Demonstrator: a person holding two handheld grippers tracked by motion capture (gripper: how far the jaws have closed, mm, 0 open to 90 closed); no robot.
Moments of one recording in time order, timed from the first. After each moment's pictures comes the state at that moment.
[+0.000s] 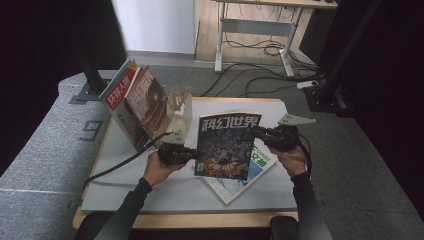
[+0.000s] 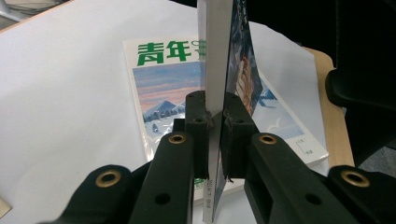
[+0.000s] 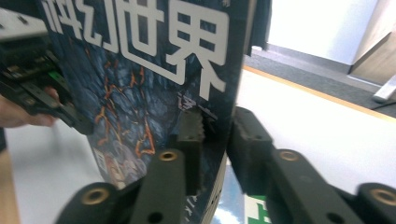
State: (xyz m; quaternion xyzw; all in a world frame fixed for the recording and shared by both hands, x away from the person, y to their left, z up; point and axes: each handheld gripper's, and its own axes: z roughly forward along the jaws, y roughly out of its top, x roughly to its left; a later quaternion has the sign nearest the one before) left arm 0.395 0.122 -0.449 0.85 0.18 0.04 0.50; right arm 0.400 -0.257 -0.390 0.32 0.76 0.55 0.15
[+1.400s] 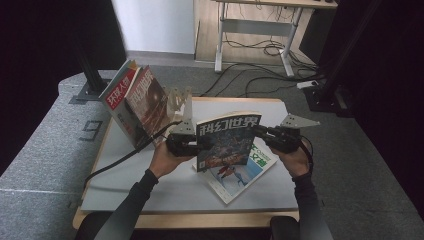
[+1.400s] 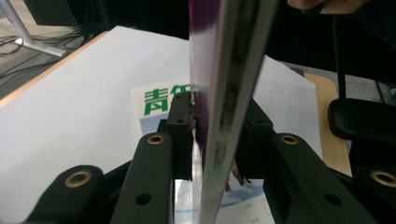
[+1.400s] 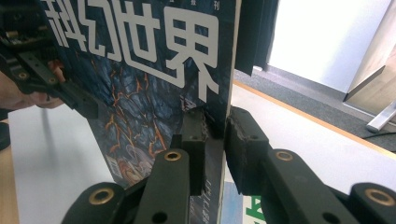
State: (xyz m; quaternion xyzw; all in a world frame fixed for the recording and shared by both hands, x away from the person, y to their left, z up) left arm 0.393 0.090 -0.394 0.85 0.16 0.09 0.50; right arm 0.387 -0.255 -0.378 0.28 0.76 0.56 0.18
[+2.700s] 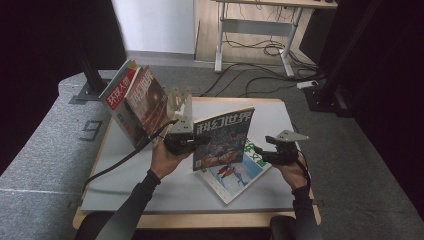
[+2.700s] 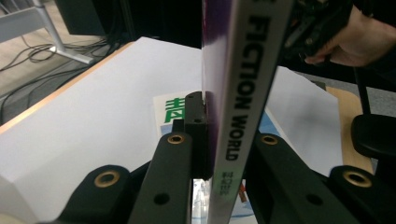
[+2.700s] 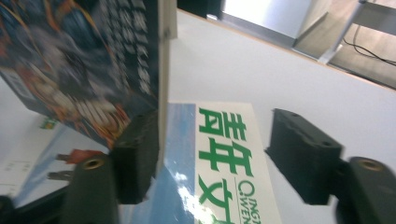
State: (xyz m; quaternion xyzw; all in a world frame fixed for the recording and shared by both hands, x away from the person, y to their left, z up) left arm 0.389 0.099 -0.393 0.83 0.19 0.13 0.51; right arm 0.388 -0.267 -0.447 0.36 0.78 0.45 0.23
